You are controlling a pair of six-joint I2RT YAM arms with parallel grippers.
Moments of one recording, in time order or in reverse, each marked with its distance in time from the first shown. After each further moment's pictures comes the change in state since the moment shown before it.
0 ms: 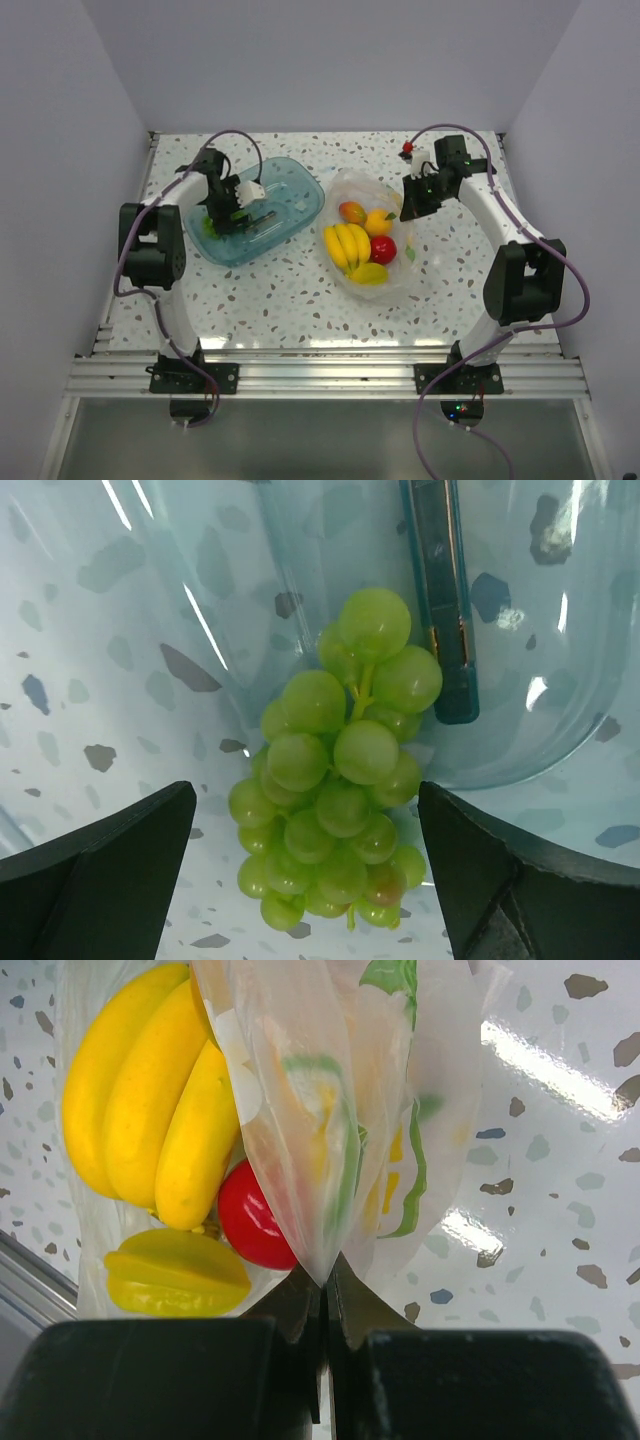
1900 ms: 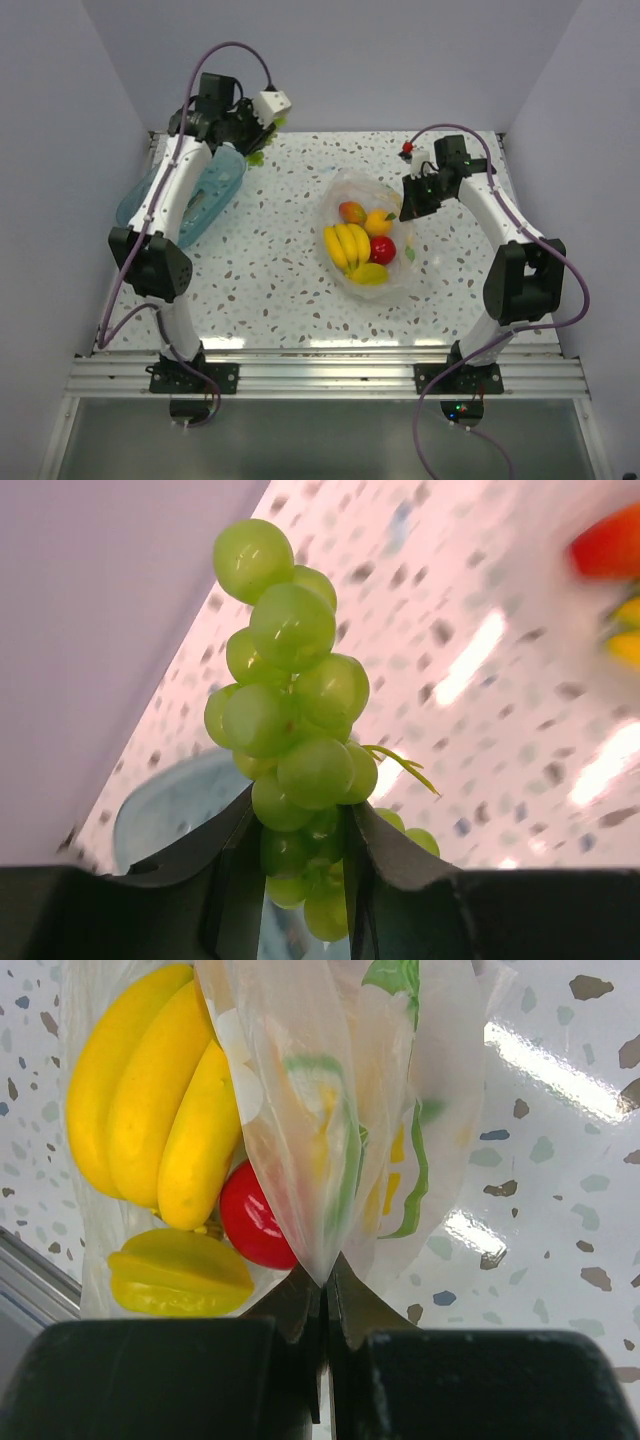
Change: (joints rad) left arm -0.115 -0.067 0.582 -0.159 0.080 -0.423; right arm 0.000 0.002 0.000 0.001 -0.008 0.000
